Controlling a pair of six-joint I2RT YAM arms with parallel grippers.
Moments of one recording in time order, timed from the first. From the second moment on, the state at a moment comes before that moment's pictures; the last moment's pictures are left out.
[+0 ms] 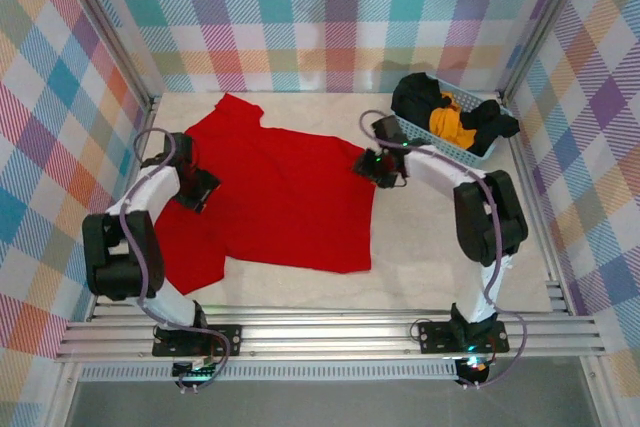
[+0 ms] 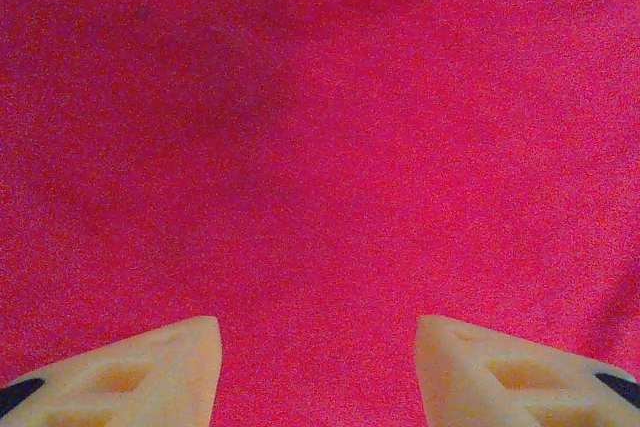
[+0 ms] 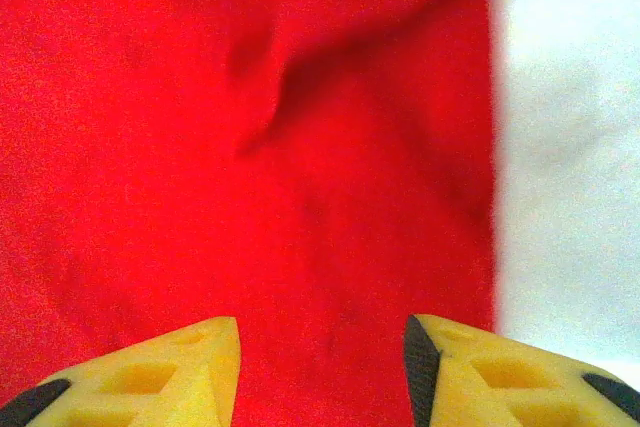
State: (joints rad) left arm 0.06 1.56 1.08 -0.70 0.09 -0.91; right arm 0.39 1.88 1.33 -0.48 -0.18 0.81
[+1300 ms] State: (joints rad) left arm -0.20 1.62 1.11 -0.64 0.14 -0.96; right arm 0.27 2.17 1.68 -0.45 -0.16 1.12
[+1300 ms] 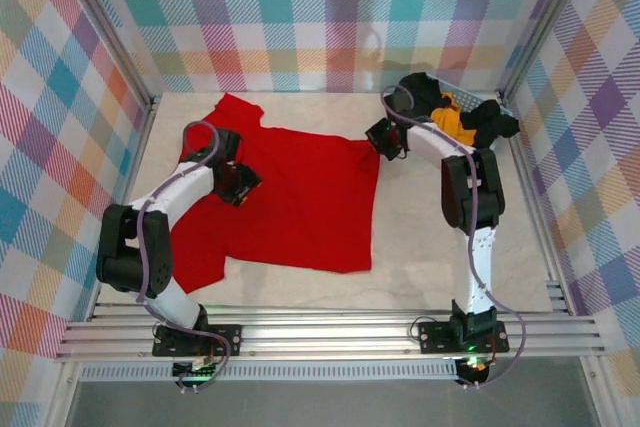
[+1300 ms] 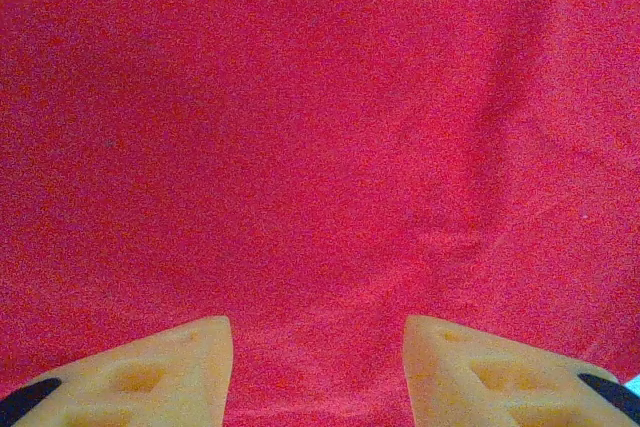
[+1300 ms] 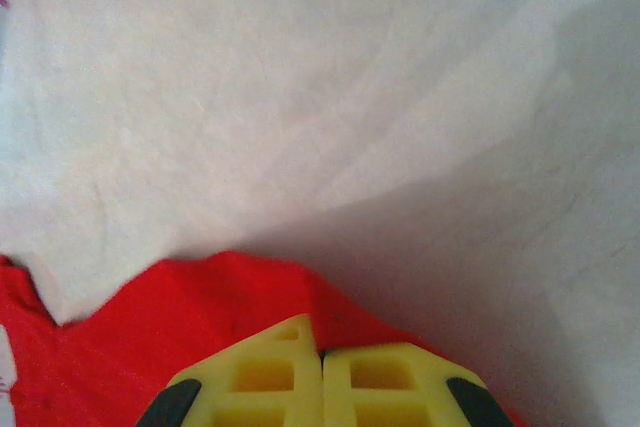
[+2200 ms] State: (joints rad) left arm -0.20 1.60 1.09 -0.66 0.13 -0.92; right arm 0.25 2.14 1.62 -0.46 -0.21 1.05
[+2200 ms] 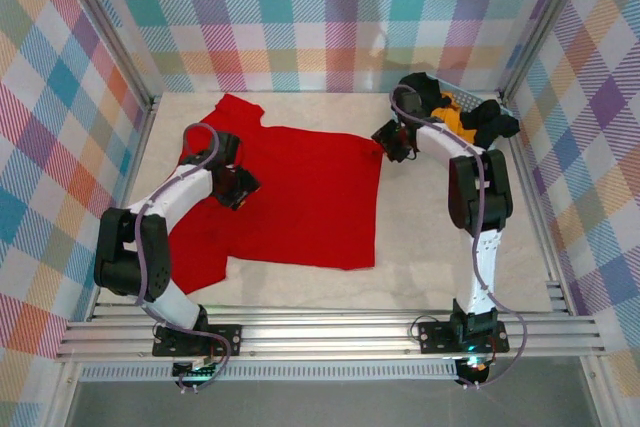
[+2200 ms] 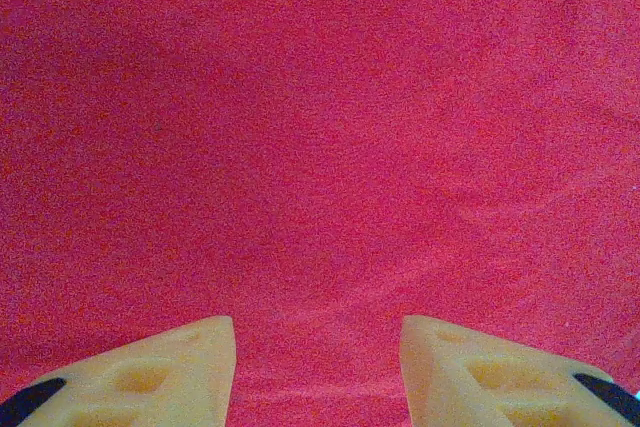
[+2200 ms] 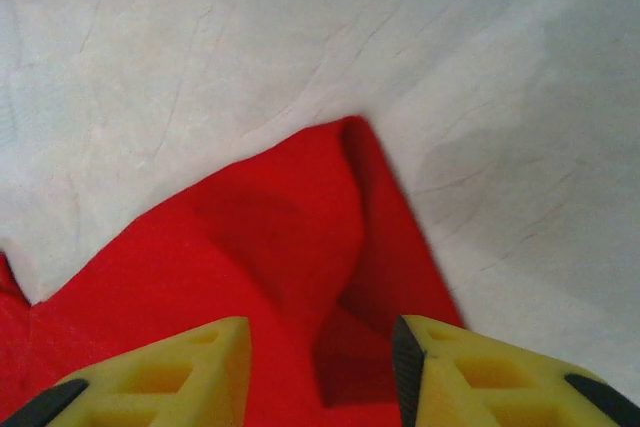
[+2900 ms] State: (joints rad) left arm -0.20 1.58 1.09 -0.66 0.13 -0.91; right arm 0.26 2.26 1.72 -0.44 -0.21 1.12
